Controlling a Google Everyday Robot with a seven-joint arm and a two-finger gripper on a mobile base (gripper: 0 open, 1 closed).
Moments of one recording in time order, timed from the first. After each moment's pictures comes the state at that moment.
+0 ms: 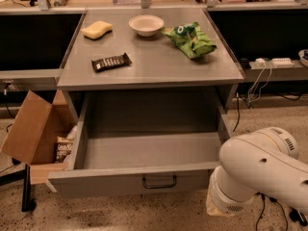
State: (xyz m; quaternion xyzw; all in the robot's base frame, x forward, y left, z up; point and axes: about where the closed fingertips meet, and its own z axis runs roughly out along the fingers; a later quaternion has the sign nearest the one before) arm 0.330 -0.170 0.654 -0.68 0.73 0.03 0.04
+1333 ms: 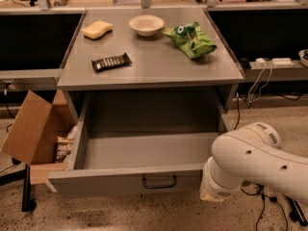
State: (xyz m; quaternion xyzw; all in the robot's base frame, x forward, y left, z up) arm 0.379 -0.167 0.627 -0.66 0.75 0.01 0.07
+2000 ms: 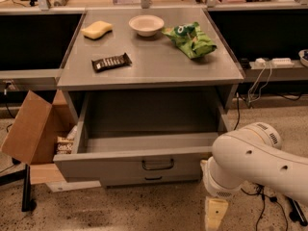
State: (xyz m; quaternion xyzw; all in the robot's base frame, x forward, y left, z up) arm 0.379 -0.167 0.627 -0.66 0.75 0.01 0.07
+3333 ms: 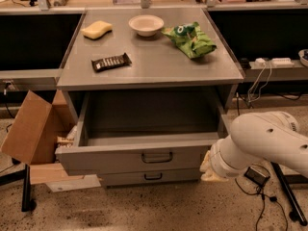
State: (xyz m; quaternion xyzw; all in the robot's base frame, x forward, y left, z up) arm 0.427 -0.181 0.646 -0.68 0.72 0.03 0.14
